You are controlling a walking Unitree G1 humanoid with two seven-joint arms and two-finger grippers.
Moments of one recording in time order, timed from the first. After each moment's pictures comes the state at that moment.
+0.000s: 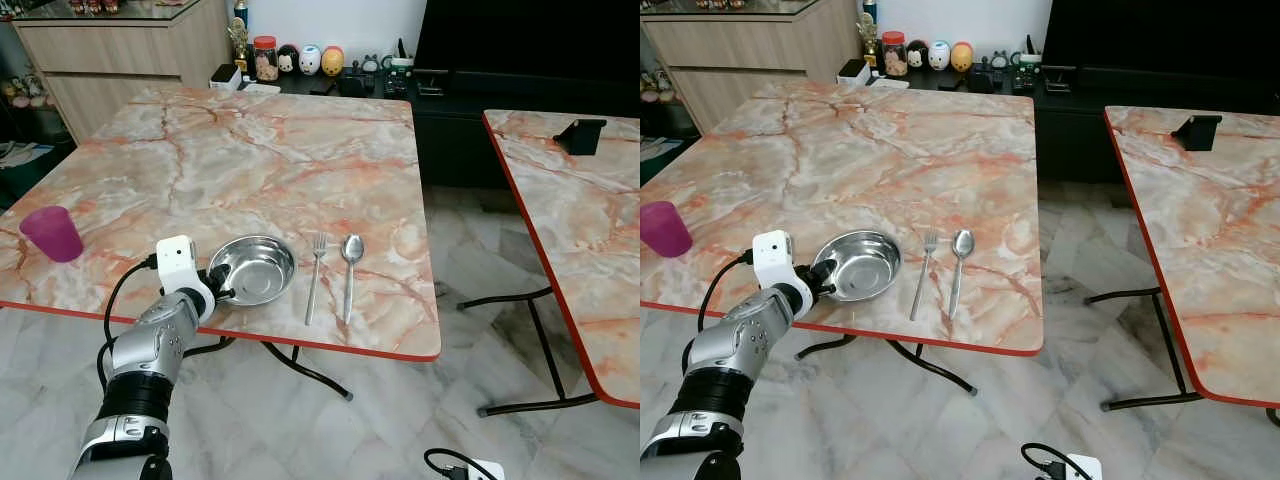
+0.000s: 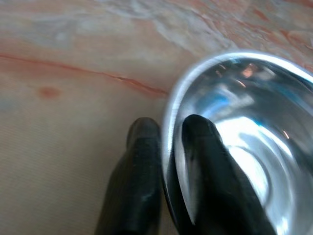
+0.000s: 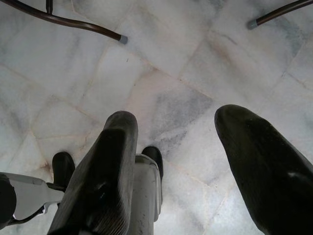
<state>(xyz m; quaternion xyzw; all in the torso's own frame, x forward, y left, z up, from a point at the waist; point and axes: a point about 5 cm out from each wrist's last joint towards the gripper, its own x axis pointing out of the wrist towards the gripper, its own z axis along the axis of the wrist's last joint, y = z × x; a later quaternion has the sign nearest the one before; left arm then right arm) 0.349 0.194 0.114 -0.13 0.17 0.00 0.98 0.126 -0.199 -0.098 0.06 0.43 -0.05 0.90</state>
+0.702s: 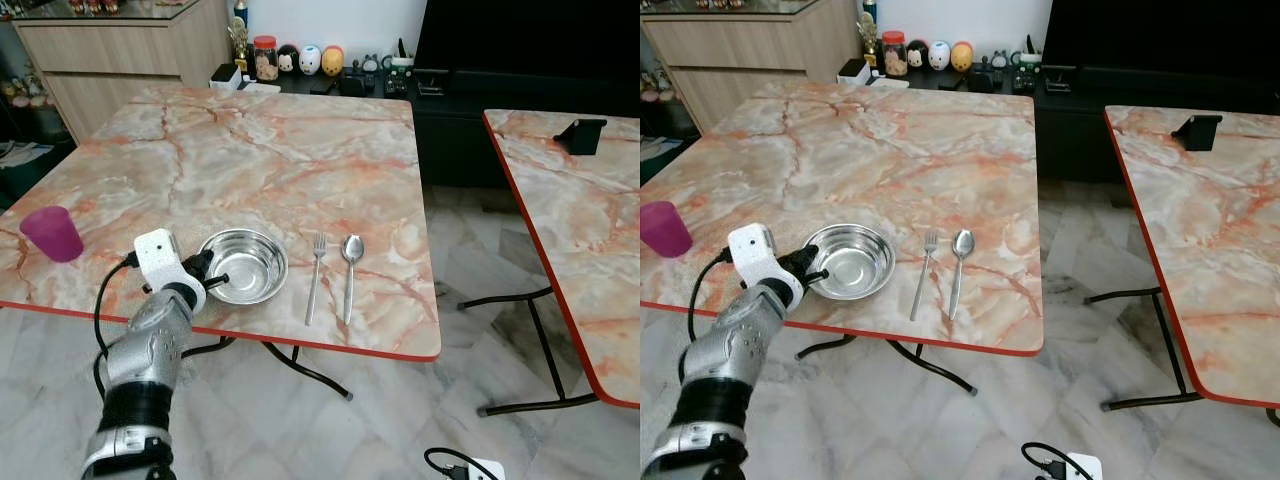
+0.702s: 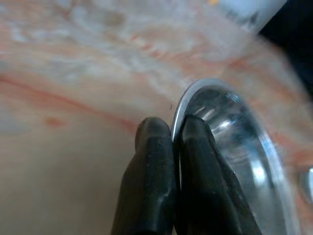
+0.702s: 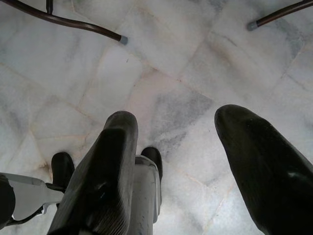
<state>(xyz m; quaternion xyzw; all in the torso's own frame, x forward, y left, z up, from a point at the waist) 0.337 0.194 0.126 -0.23 0.05 0.01 0.97 0.127 -0.200 -0.098 0.06 0.43 -0.05 0.90</state>
